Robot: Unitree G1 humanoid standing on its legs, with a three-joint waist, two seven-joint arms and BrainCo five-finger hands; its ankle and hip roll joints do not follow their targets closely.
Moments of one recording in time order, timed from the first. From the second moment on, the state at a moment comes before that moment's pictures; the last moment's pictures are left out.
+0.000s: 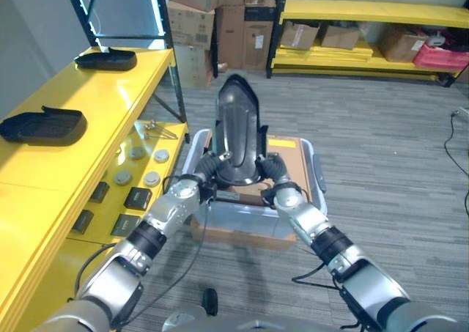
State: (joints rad) left arm -0.53 0.26 -0.52 0.37 -0.68 0.24 0.19; right arm -0.52 -0.30 0.56 0.45 0.29 0.13 -0.46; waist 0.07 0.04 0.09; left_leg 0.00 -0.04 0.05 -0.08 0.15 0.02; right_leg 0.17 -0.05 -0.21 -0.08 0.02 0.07
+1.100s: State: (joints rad) left arm -0.38 0.36 -0.35 0.22 -0.61 0.09 0.26; right arm -0.28 -0.42 0.27 0.38 0.34 0.09 -0.56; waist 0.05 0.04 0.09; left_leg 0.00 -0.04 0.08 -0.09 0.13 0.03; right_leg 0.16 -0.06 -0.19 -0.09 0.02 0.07
